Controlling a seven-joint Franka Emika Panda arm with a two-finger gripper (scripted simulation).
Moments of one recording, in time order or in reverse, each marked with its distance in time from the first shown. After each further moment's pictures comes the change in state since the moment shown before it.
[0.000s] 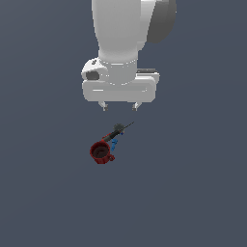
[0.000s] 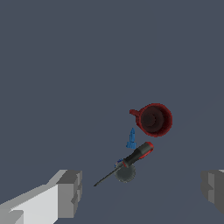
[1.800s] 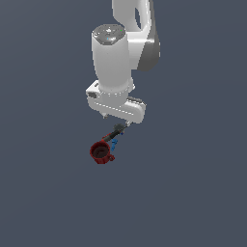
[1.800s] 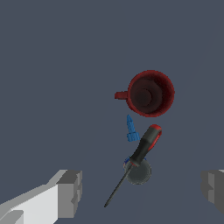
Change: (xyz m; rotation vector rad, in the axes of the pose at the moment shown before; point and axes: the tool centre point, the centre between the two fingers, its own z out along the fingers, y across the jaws) arm -0.024 0.017 0.084 -0.007 -0.046 0.372
